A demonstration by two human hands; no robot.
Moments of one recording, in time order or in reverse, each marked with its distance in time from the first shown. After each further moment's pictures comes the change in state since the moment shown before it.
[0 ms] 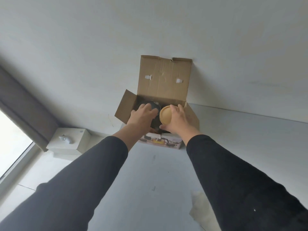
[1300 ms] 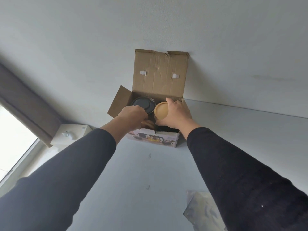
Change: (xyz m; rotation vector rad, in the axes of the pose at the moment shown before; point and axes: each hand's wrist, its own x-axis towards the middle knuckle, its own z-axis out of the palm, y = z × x) left_hand 0.016 -0.010 0.000 0.226 -0.188 0.108; right_hand 0.006 0.008 -0.023 -0.001 -0.049 -0.093
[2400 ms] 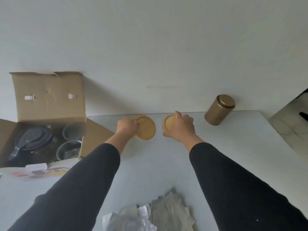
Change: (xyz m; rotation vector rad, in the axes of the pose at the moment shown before) left_hand 0.133 0.258 -0.069 -0.997 -0.040 -0.282; right_hand -0.112 0.263 -0.118 -0.021 0.226 0.537
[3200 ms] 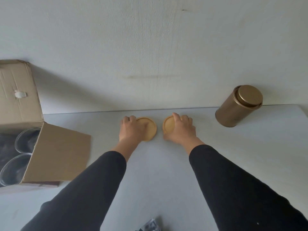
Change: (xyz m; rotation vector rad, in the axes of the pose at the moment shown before) left_hand 0.072 0.037 0.106 0.143 0.140 -0.020; right_hand 0.125 0.074 0.067 -0.029 -0.163 -0.080
